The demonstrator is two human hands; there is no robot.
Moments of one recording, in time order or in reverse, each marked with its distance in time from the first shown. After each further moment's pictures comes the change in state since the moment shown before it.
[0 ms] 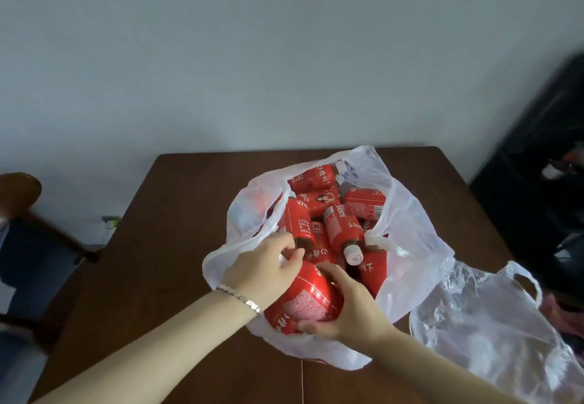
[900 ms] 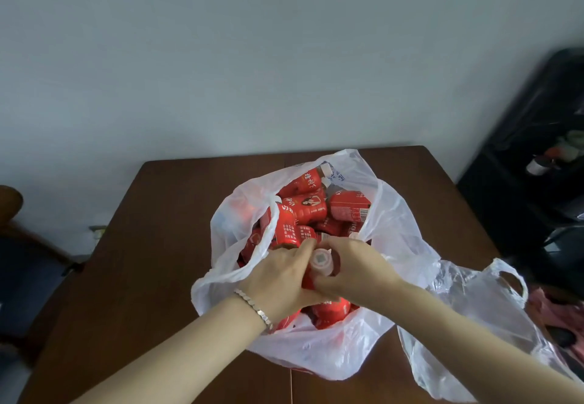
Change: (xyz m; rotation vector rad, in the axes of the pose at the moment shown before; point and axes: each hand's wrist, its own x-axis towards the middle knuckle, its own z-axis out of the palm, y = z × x) left_hand 0.014 0.028 0.026 0.232 -0.077 0.342; right_hand 0.025 -0.027 -0.061 -0.376 0.095 0.007
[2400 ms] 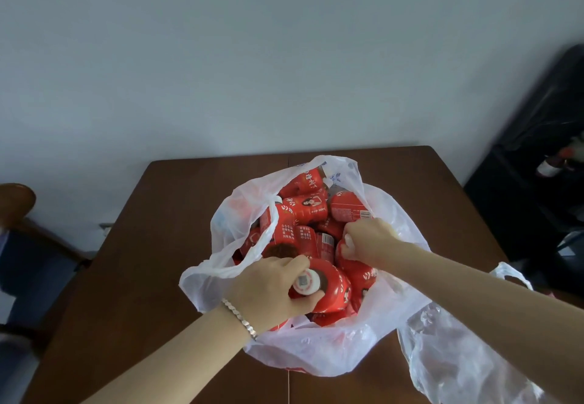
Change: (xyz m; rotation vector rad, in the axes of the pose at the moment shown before) left_hand -0.012 -0.009 0.012 0.089 0.096 0.067; right_hand 0.060 0.059 -0.008 -0.612 -0.189 0.086
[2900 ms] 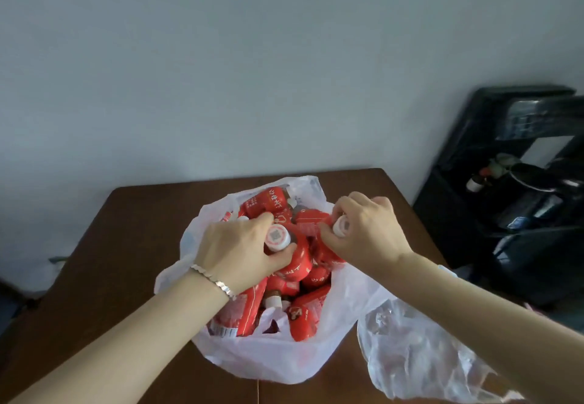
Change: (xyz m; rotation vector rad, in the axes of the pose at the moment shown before) left_hand 0.042 0.032 -0.074 0.211 0.180 -0.150; right_hand -0.096 -0.002 -0.074 0.242 0.854 -0.051
